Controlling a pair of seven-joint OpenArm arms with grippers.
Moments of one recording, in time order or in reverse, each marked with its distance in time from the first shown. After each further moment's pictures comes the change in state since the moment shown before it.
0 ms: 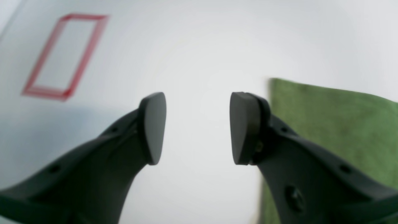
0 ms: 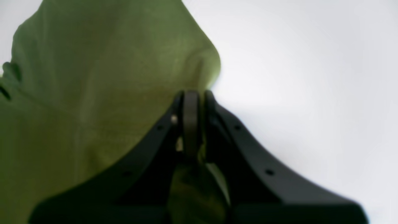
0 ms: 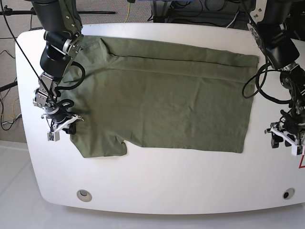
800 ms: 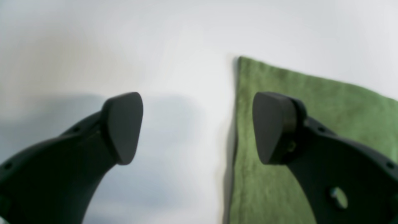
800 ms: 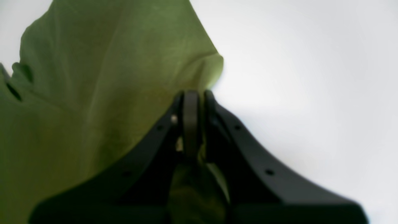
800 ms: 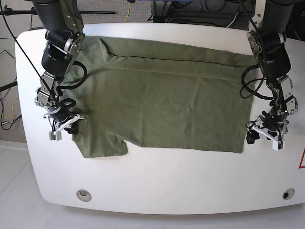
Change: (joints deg) left arm -6.4 1.1 7.0 -27.7 0.4 0.5 -16.8; right arm -0.8 -0.6 -0.1 0.1 0.5 0.1 0.8
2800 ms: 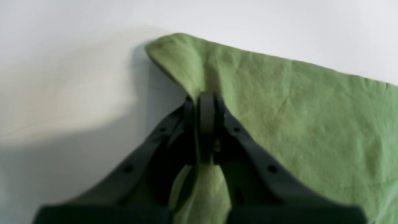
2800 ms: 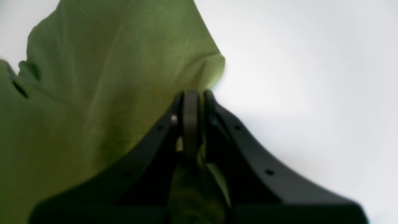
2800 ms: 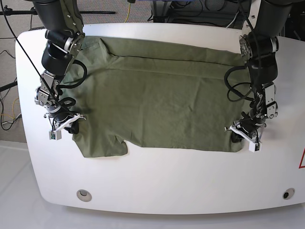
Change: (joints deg) left arm -2.8 4.5 6.8 -8.5 -0.7 -0.2 -4.9; right arm -0.3 0.0 0.0 0.0 0.6 0.0 0.1
